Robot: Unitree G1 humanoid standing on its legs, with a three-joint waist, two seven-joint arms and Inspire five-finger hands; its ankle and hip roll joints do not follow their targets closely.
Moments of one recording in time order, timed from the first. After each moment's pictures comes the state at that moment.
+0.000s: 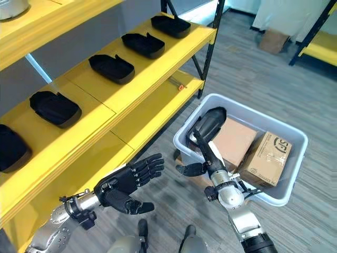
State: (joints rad) left arm 0.08 0.54 -0.16 -0.09 -0.66 -0.02 -0.75; right arm -0.08 -0.51 0.21 0.01 0.09 0.01 -0.05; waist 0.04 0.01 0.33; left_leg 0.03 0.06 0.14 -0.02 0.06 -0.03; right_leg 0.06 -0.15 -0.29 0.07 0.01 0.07
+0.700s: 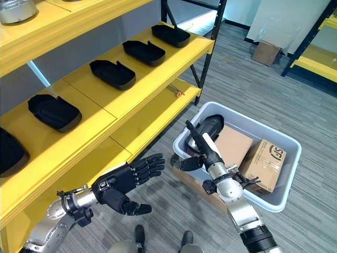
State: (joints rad) left arm 0.09 0.56 -0.19 -0.08 -0.65 -0.05 -0.79; right arm -0.16 -0.56 0.22 0.01 0.03 0.00 0.00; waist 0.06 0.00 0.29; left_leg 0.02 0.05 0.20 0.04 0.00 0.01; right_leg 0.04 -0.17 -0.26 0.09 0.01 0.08
